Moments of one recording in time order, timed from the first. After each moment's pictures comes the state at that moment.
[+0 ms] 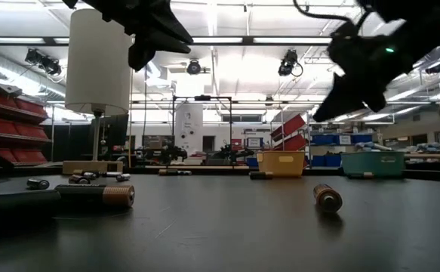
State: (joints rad) left arm 0.01 1.17 0.88 -0.17 -0.11 -0.54; right arm 0.22 1.19 0.54 -0.17 0.66 0.67
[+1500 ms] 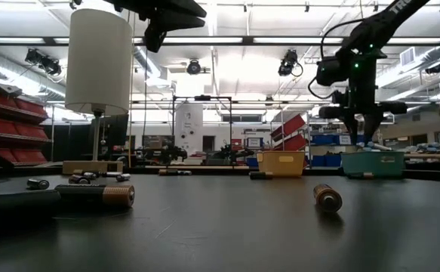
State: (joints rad) left arm 0.01 1.17 0.88 0.06 -0.15 -0.35; right arm -0.93 1.41 0.95 -0.86 0.27 0.69
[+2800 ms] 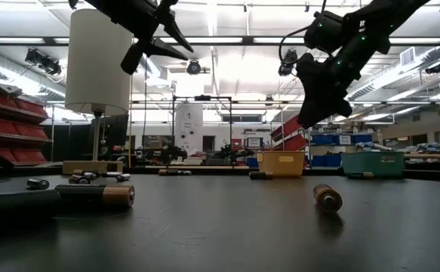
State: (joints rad) left arm 0.05 1.18 0.88 -0.09 -0.49 -0.95; right arm -0.44 1.25 0.77 -0.40 -0.05 0.35
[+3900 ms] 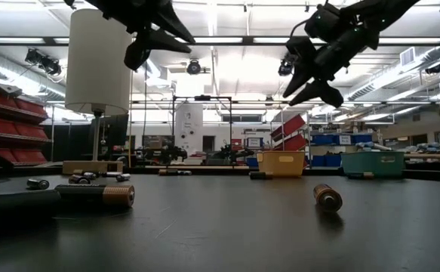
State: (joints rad) left arm 0.00 1.17 0.88 -0.14 -0.23 -0.68; right arm -0.61 1.25 0.90 -0.37 -0.27 0.59
